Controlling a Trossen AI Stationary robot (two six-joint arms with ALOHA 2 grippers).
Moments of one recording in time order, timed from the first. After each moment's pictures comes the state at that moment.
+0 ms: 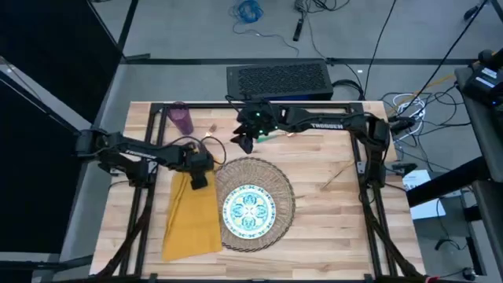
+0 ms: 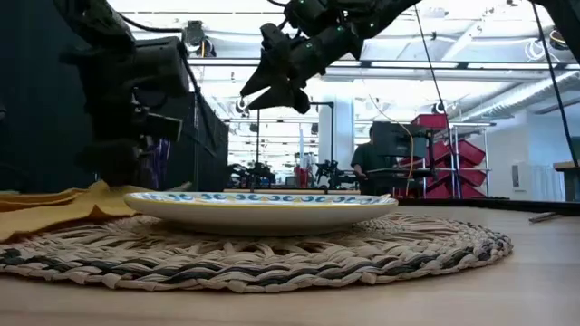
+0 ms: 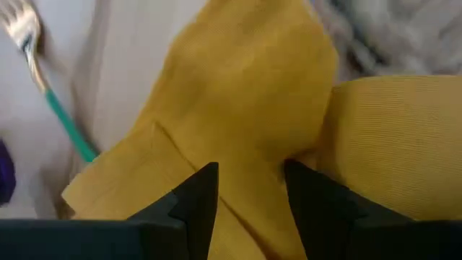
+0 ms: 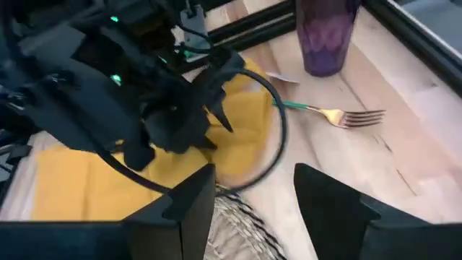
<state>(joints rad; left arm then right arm) 0.09 1.36 0.60 -0.65 -0.26 -0.18 -0.30 1.91 1.55 -0.24 -0.26 0.19</state>
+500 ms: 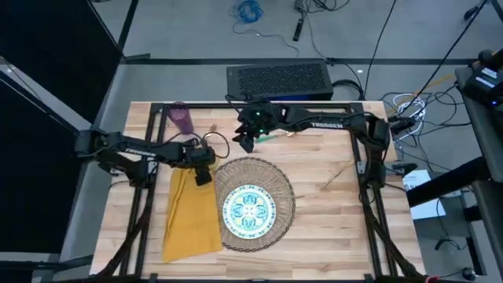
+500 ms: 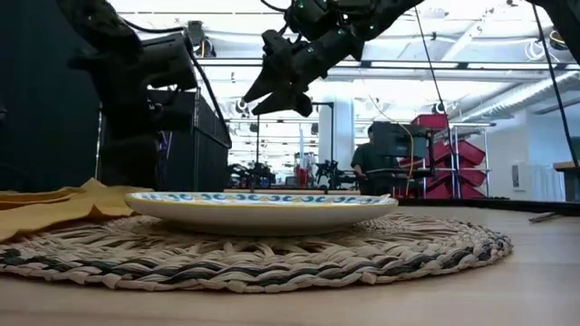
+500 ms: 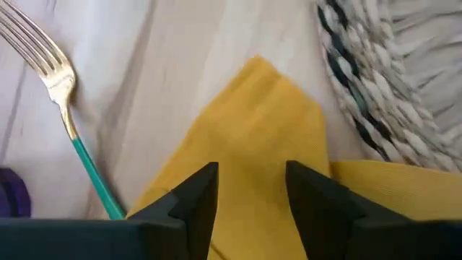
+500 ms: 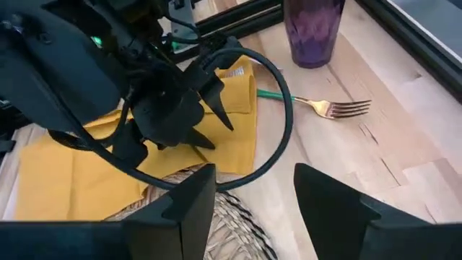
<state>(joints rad) 0.17 1.36 0.60 -0.49 -0.23 -0.10 -0.31 1.91 1.55 -0.26 -0.26 0.18</state>
